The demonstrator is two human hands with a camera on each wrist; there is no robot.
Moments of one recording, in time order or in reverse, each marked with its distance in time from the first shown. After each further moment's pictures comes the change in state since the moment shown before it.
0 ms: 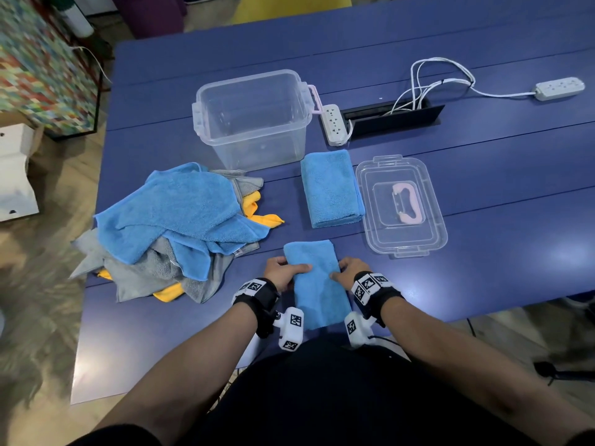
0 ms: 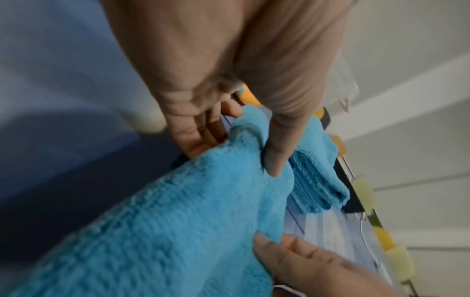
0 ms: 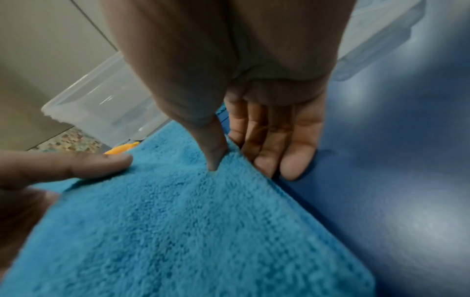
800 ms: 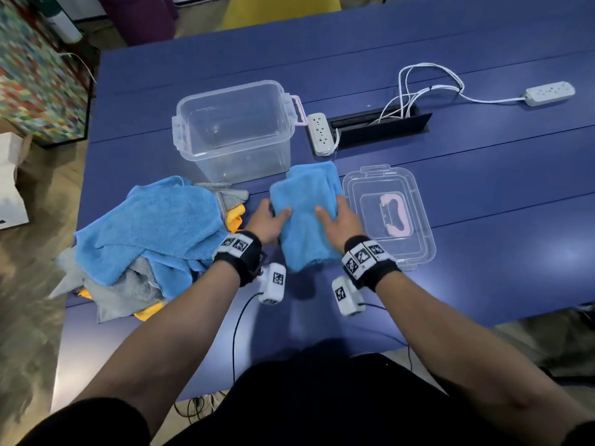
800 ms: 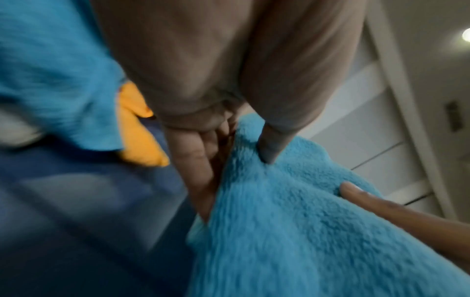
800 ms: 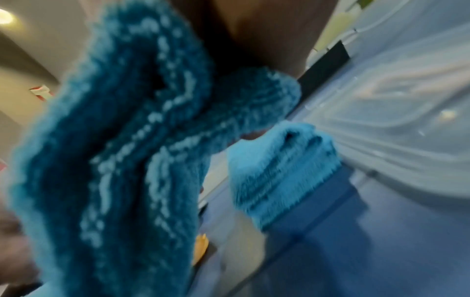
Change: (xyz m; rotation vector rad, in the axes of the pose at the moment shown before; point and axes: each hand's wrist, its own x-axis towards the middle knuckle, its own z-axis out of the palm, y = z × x) left_hand 0.029 0.132 0.013 0.225 0.013 0.365; right_hand 0.008 -0.076 -0.093 0.460 0.264 -0.395
